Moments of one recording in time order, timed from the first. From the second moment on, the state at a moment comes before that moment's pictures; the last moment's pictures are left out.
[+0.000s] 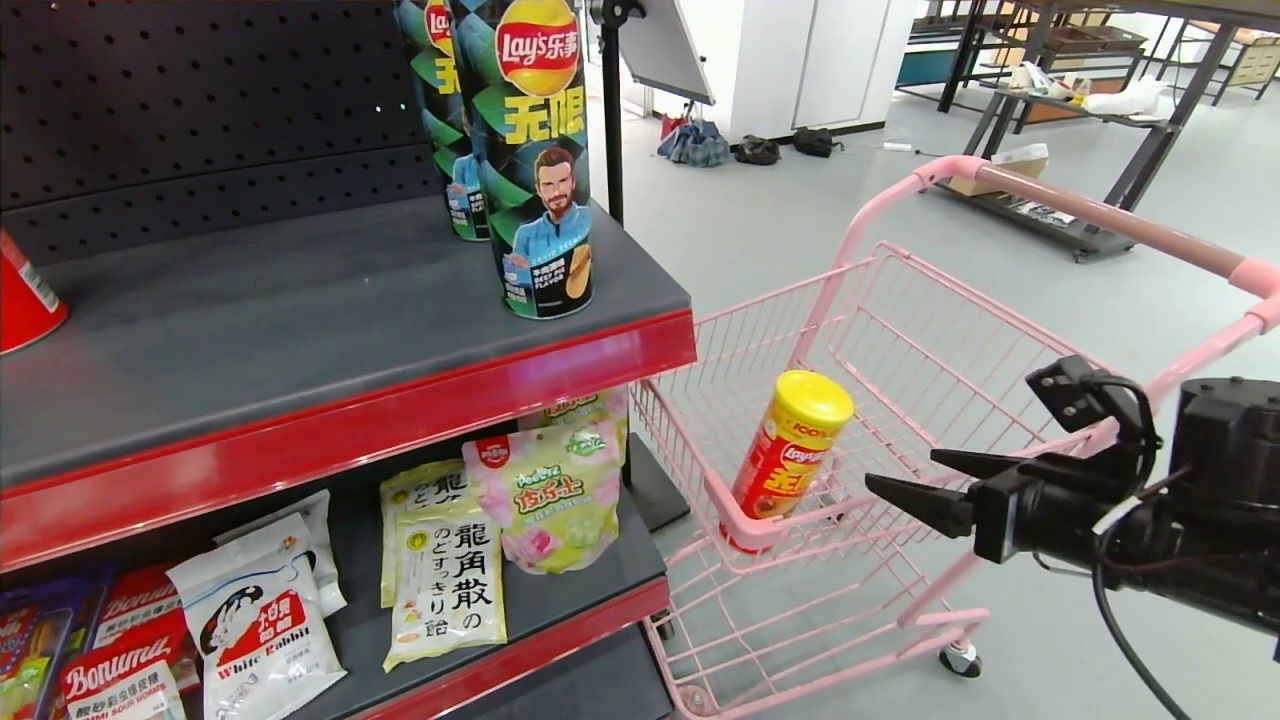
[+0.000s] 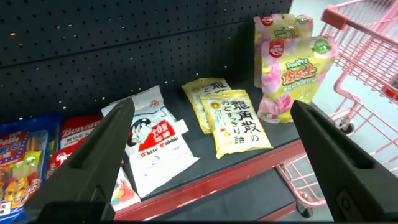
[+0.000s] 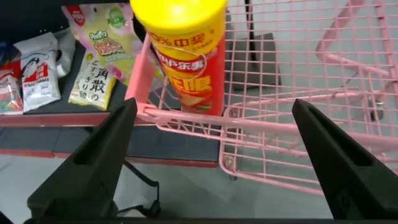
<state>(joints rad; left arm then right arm) 0.00 0.00 0.00 0.00 0.02 -0.01 0.24 1.57 -0.39 -0.82 0.33 0.07</state>
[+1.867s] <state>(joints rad) 0.00 0.00 0.00 0.00 0.02 -0.01 0.35 2.07 -0.74 -1.04 0.32 0.07</state>
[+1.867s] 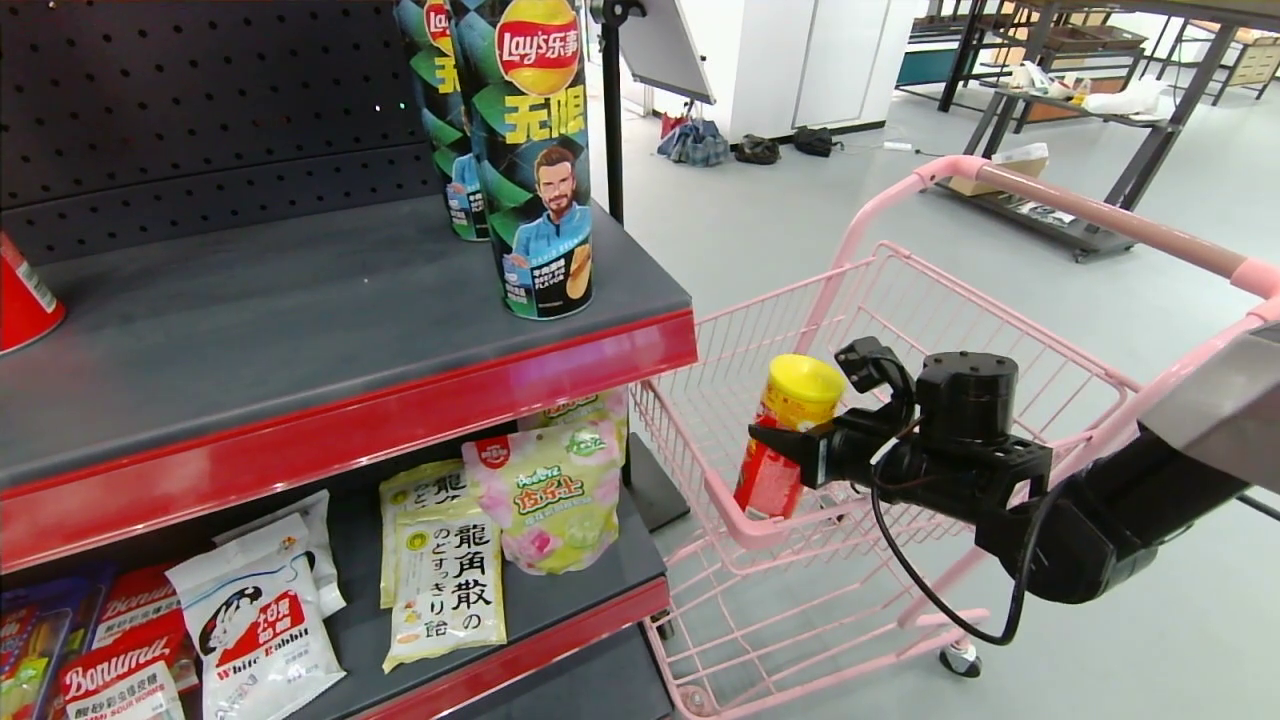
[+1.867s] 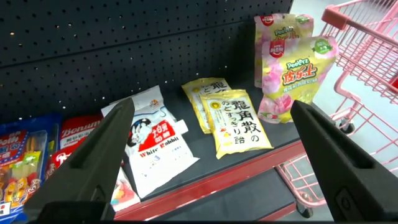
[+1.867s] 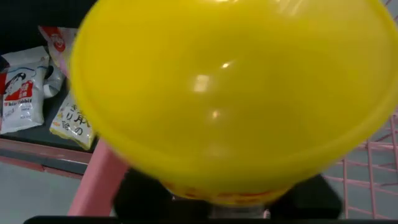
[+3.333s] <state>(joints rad) 0.00 0.00 0.00 0.00 0.02 -0.01 0.25 0.98 -0.92 0.15 0.08 -0.01</state>
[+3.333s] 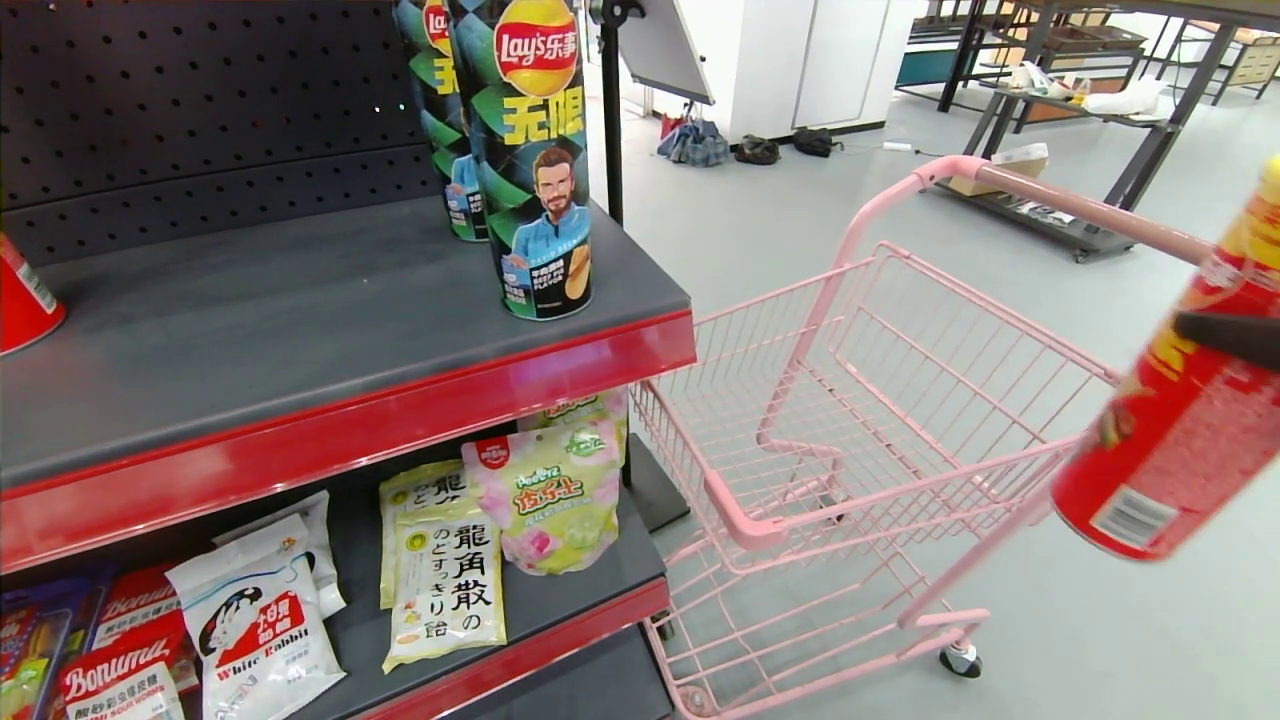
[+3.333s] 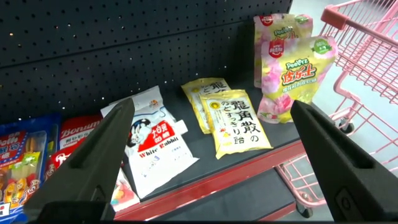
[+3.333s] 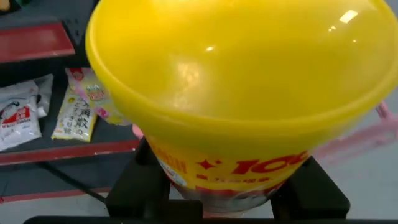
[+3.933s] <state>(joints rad) 0.00 0.00 0.00 0.00 0.02 -0.01 0.16 0.63 -0.69 0.27 0.06 -0.01</state>
